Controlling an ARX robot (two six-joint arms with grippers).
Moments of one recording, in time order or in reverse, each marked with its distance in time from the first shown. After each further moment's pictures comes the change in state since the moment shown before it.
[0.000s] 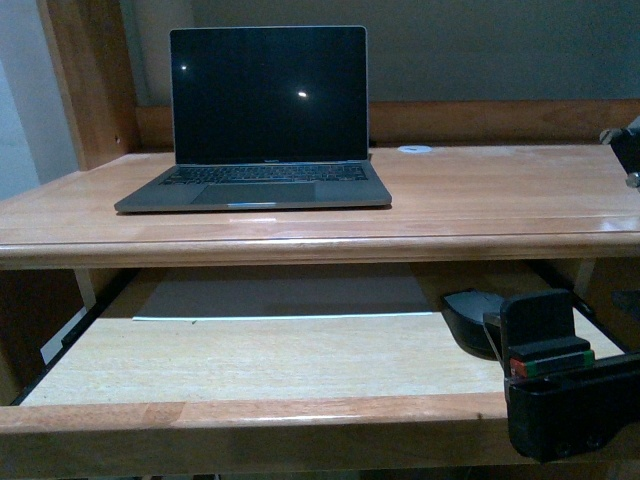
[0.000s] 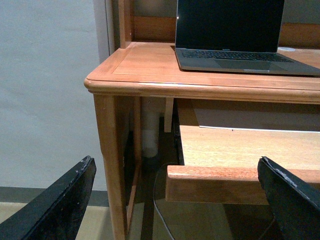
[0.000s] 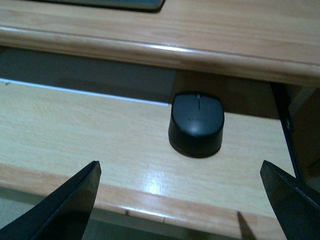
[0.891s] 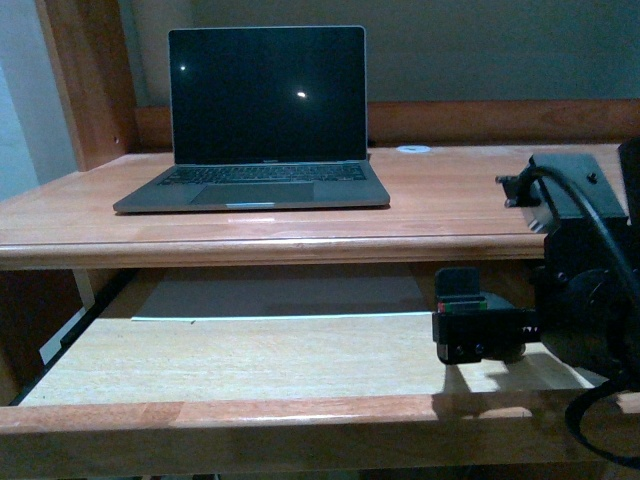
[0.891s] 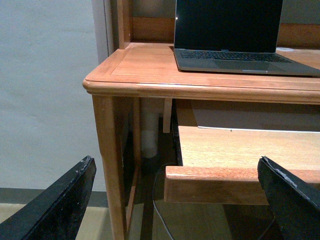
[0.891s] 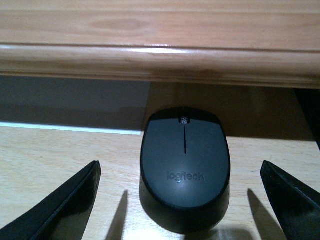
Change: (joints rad) left arm 0.000 0.000 0.000 0.000 0.000 0.000; right arm -0.123 0.463 0.265 0.126 -0.069 0.063
